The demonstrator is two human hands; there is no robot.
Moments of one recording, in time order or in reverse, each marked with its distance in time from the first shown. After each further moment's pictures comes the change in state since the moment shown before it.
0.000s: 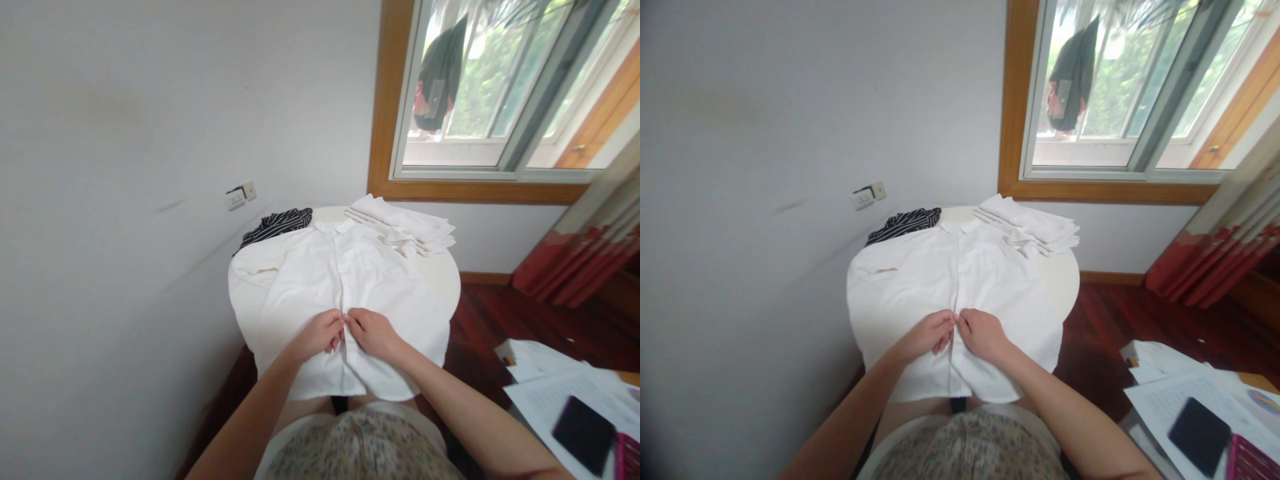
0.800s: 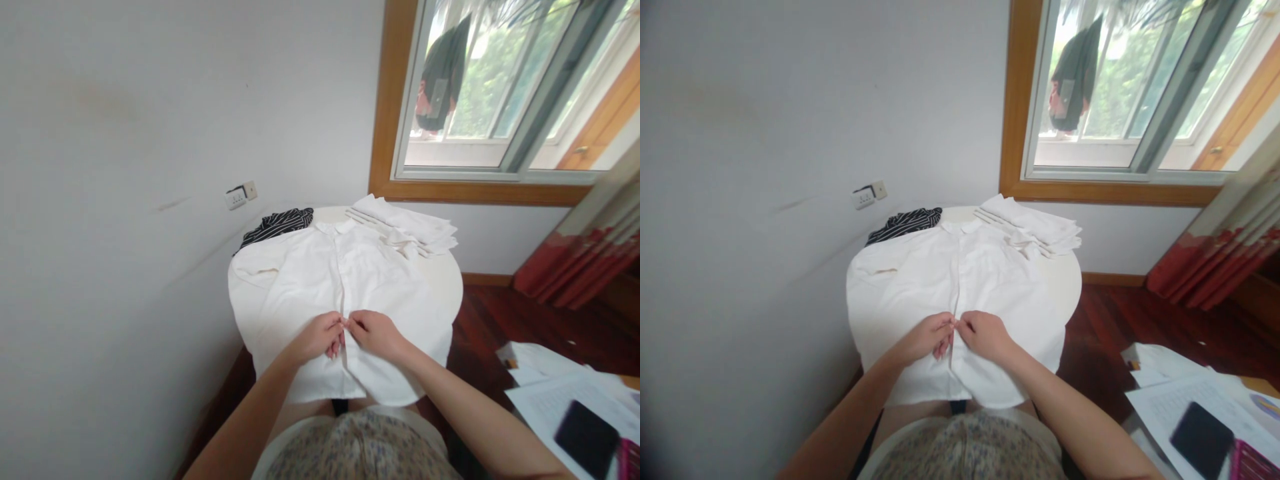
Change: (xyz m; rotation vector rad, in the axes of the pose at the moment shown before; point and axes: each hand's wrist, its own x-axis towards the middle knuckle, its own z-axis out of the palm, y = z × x) left_hand -0.002 0.000 -0.003 -0.058 -0.046 -0.017; right_hand 0.000 0.006 -0.002 0.061 -0.010 -0.025
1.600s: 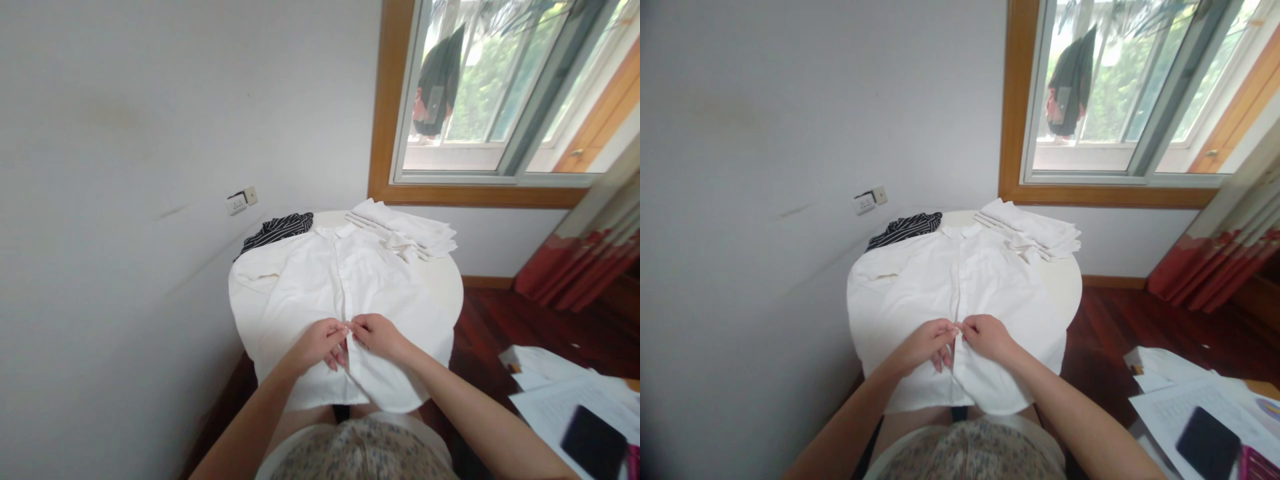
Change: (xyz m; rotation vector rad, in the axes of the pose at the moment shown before) left_hand -0.008 0.003 0.003 -0.140 0.001 -0.079; right_hand 0.006 0.003 -0.003 0.159 -0.066 0.037
